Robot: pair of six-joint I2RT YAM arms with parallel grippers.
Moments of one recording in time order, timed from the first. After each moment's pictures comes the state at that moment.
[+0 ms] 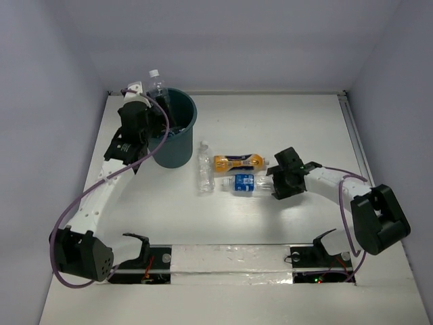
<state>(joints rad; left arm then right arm) -0.24 1.21 1.11 -0.27 -0.21 -0.38 0.45 1.41 0.73 -0.49 0.17 1.73</state>
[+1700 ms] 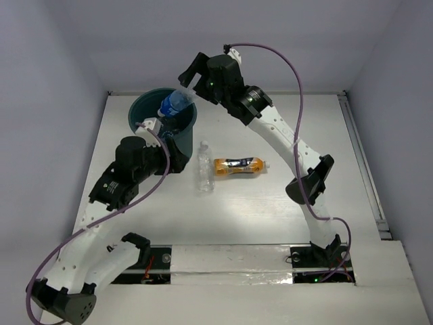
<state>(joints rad) -0.38 0.82 0.97 -0.59 0.11 -0.45 0.79 2.16 2.54 -0.67 0.34 0.91</state>
